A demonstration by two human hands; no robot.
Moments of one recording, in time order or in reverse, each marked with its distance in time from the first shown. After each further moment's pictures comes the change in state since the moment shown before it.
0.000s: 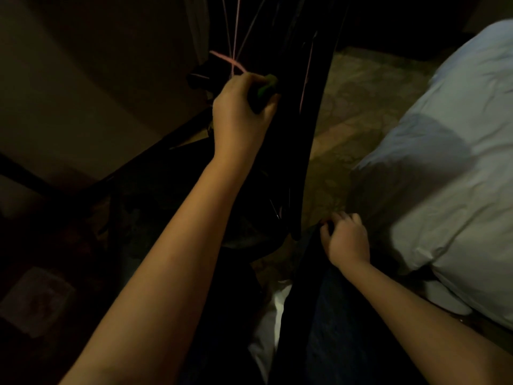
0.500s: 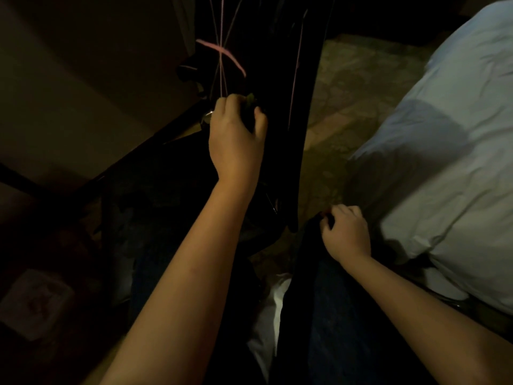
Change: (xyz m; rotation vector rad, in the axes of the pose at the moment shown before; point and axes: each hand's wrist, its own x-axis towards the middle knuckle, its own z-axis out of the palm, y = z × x) left_hand -0.032 -0.022 0.031 0.171 0.080 -0.137; right_hand -0.001 0.007 0.002 0.053 0.038 0.009
